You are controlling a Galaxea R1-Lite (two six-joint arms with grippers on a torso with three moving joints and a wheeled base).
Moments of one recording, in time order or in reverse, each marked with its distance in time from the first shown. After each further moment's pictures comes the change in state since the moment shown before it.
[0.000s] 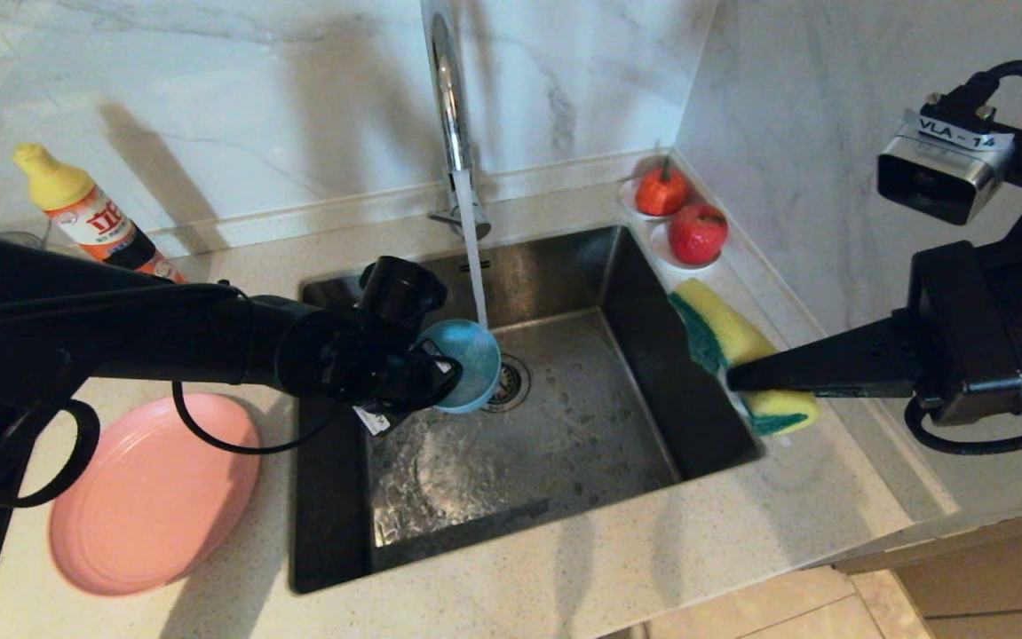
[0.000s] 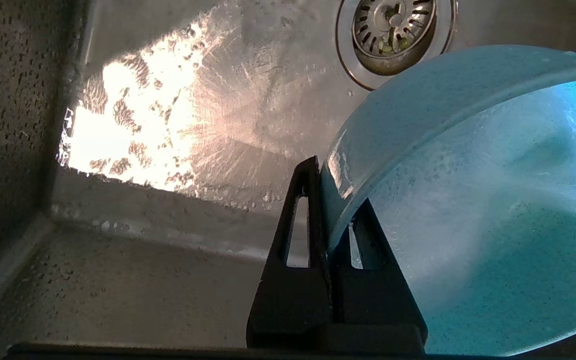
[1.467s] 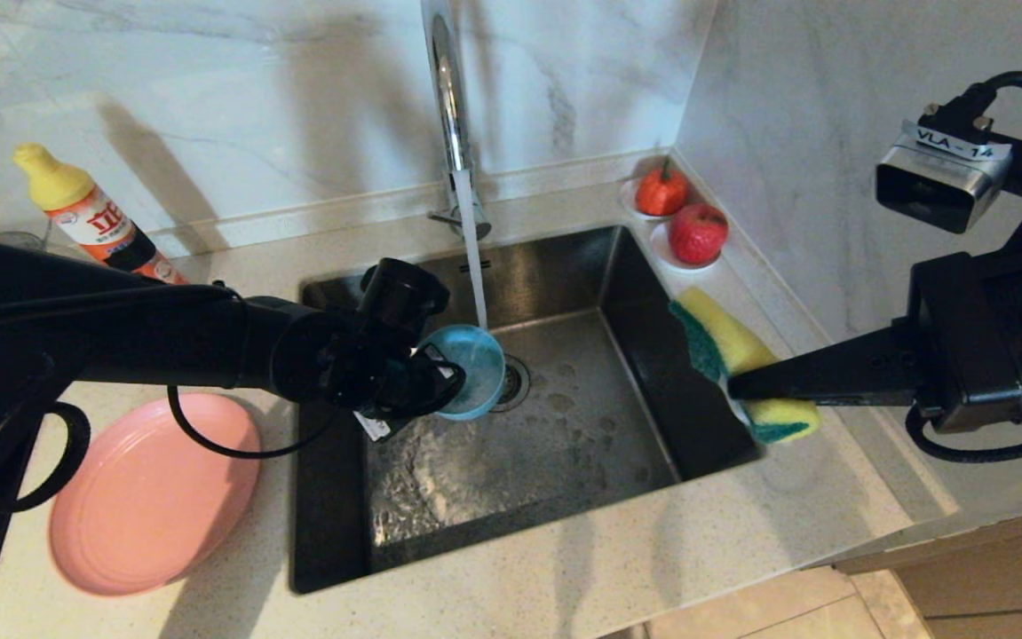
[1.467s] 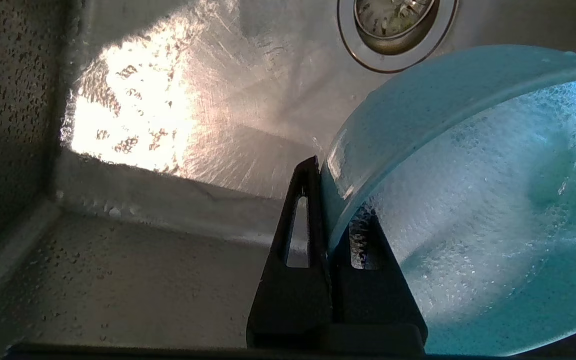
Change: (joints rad) left arm -0.014 -0.020 0.023 0.013 -0.013 0.004; right arm 0.000 -0.004 0.015 -0.001 0.001 0.000
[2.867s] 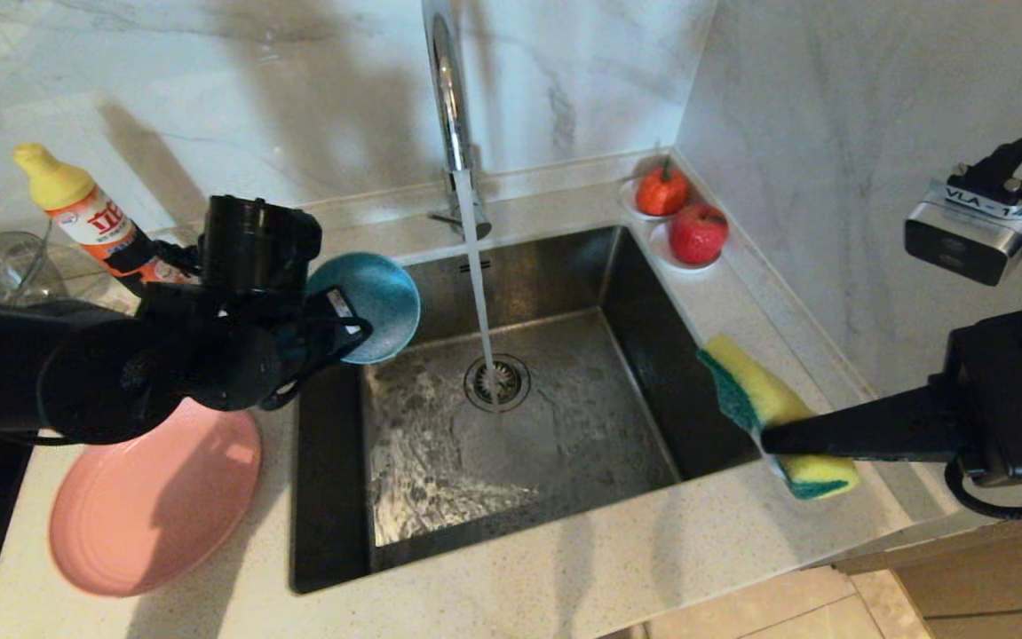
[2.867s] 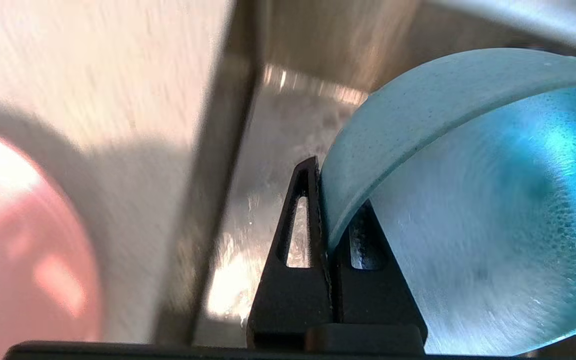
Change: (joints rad) left arm 0.067 -0.312 0.303 -0.375 0.317 0.424; right arm -0.012 -0.065 0.113 0.003 -0.002 0.010
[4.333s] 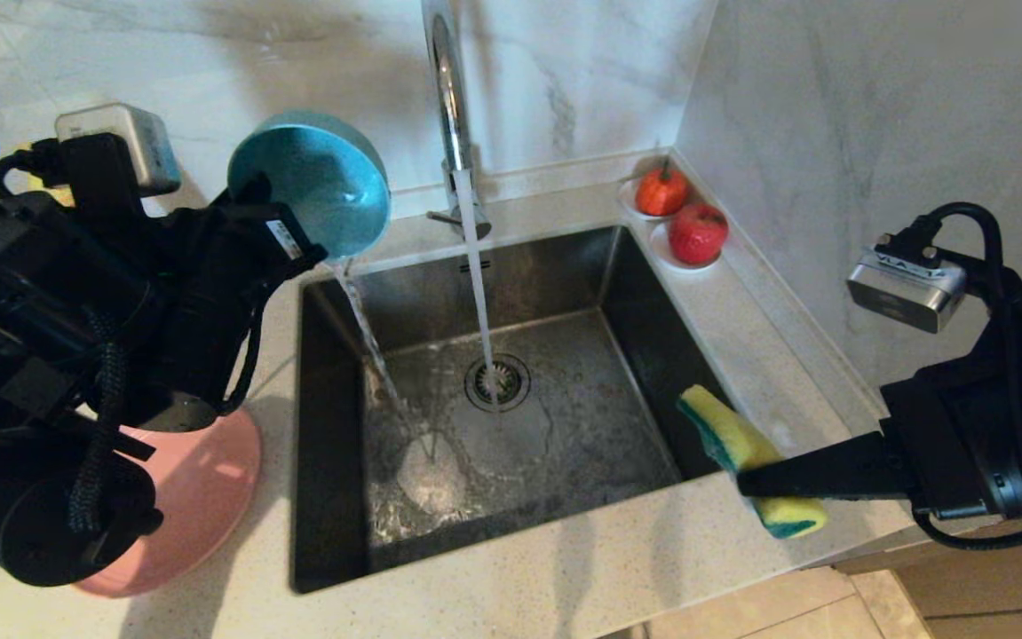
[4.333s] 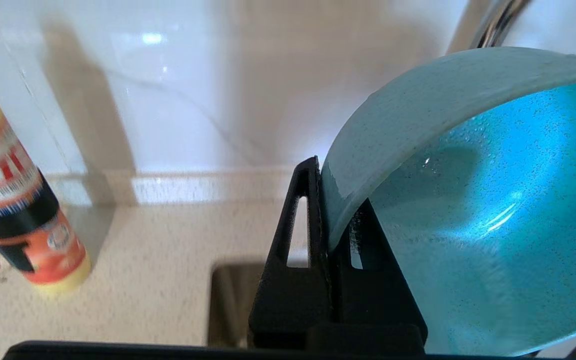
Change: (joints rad) left arm 0.004 -0.056 0.362 -1.208 -0.104 0.715; right arm 0.003 0.044 0.054 -0.003 0.004 -0.008
